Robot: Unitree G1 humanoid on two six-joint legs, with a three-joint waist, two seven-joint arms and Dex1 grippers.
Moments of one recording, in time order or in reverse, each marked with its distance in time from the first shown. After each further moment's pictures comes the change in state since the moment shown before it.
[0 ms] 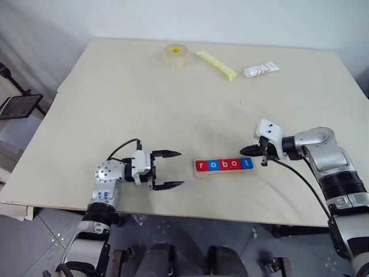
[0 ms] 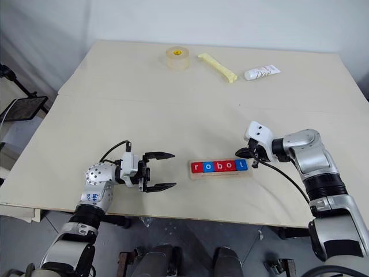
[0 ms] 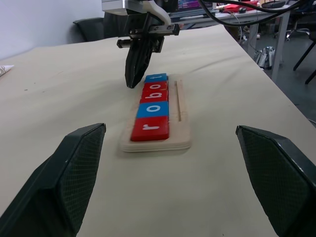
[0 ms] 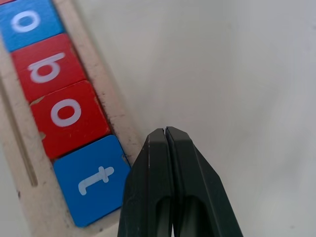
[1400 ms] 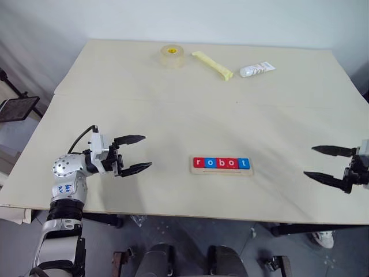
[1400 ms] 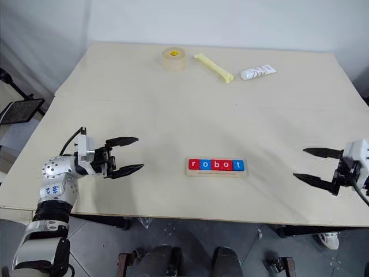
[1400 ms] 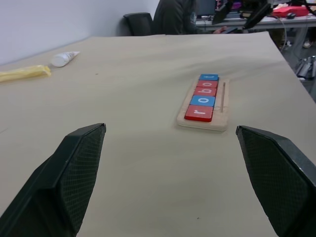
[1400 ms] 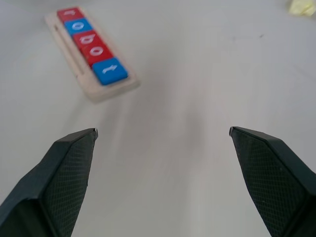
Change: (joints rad) left arm -0.015 0.197 0.179 0.003 -0.136 0.183 -0.062; right arm 0.379 -0.306 -0.412 0.265 0.492 -0.475 0.285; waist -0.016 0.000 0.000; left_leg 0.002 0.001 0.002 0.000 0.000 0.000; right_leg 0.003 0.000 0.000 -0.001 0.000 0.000
